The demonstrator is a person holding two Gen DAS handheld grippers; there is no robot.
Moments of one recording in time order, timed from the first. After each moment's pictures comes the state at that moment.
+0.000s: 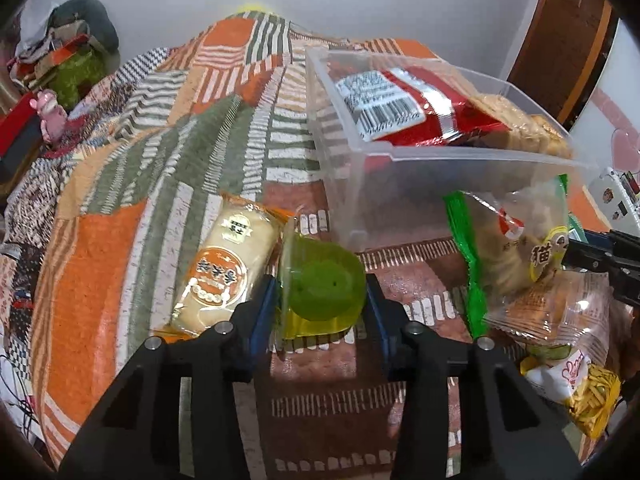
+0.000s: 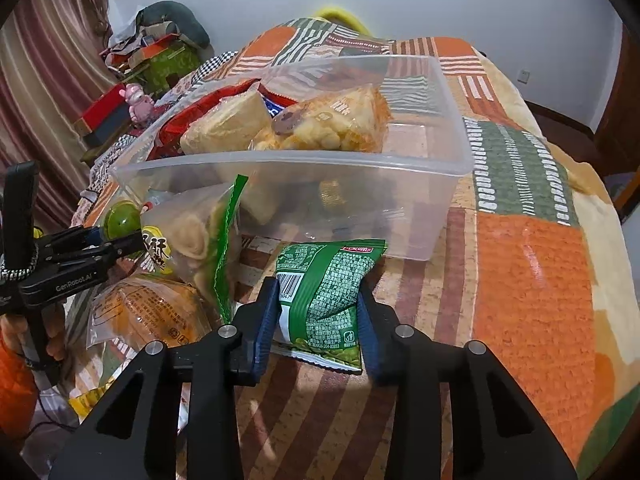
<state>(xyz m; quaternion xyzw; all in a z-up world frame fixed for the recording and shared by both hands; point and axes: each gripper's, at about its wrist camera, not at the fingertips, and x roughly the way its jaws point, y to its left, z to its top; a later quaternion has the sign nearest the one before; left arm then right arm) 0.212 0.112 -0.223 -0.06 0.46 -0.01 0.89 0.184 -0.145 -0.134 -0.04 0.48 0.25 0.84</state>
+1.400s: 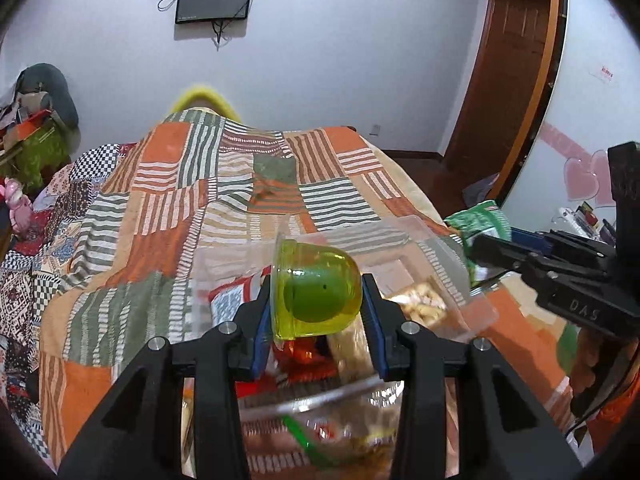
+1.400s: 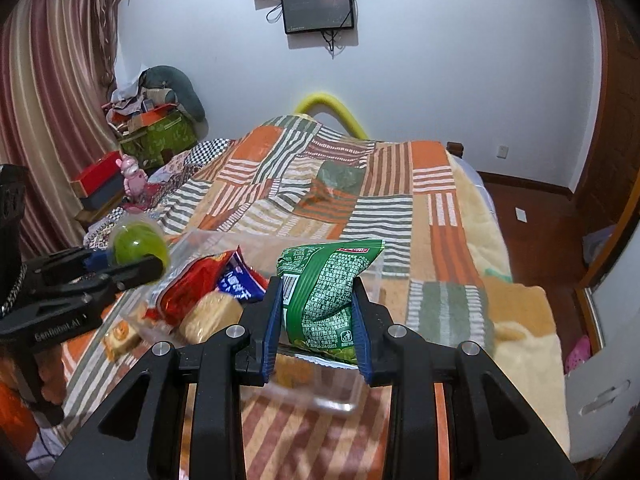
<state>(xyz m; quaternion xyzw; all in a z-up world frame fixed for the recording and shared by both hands) 0.281 0.041 -0.103 -0.05 0.35 -0.08 0.93 0.237 -0.150 -0.047 -0.04 0.36 0.24 0.90</state>
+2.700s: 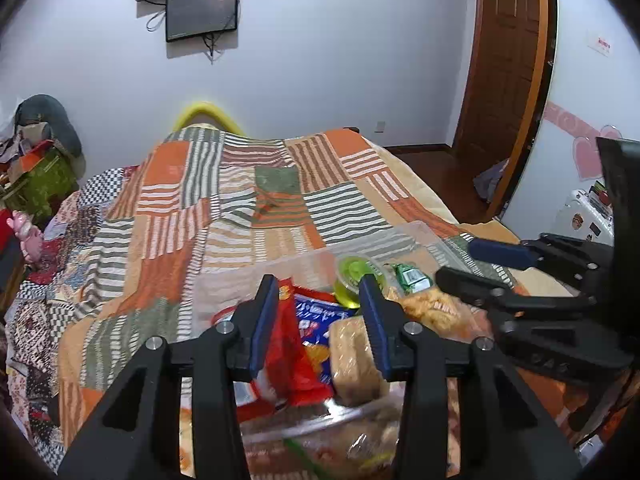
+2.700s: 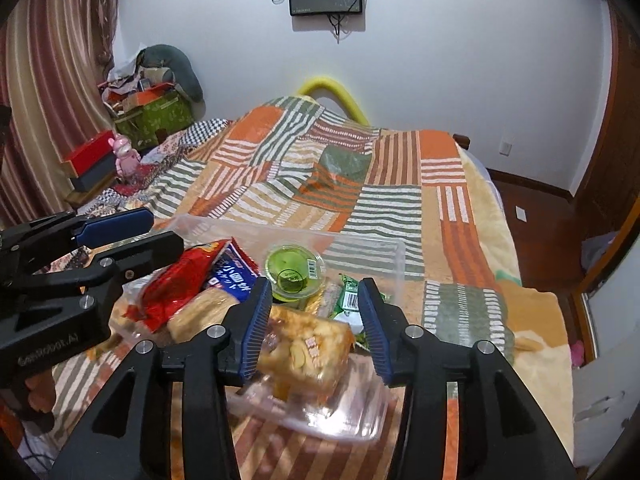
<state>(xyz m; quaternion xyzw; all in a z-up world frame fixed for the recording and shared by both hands) 0.285 0.025 -0.094 0.00 0.34 -0.06 0.94 0.248 -0.138 -0.057 -0.07 0.37 0.23 0.89</state>
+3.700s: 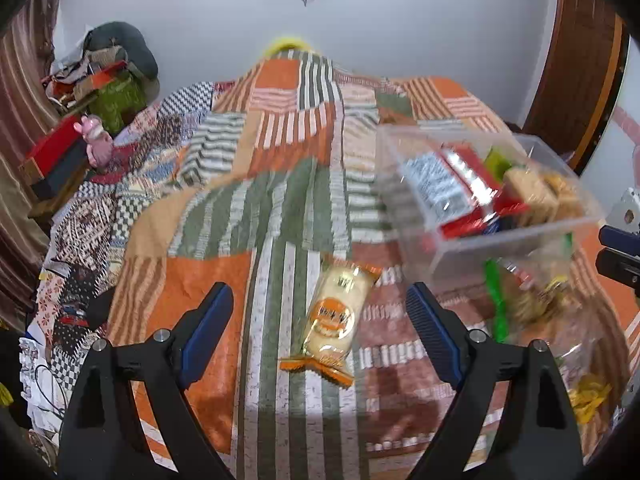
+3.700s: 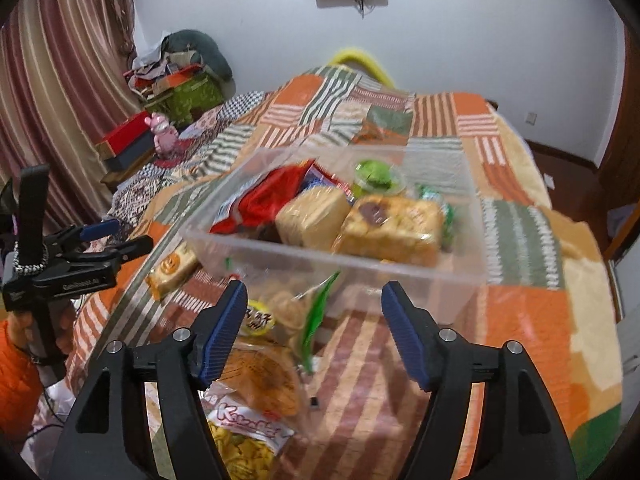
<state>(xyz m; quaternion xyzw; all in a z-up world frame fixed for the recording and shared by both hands) 0.197 0.160 -0.174 -0.04 0.43 0.05 0.90 0.178 -0.108 -0.089 -0.04 0.43 0.28 0.86</state>
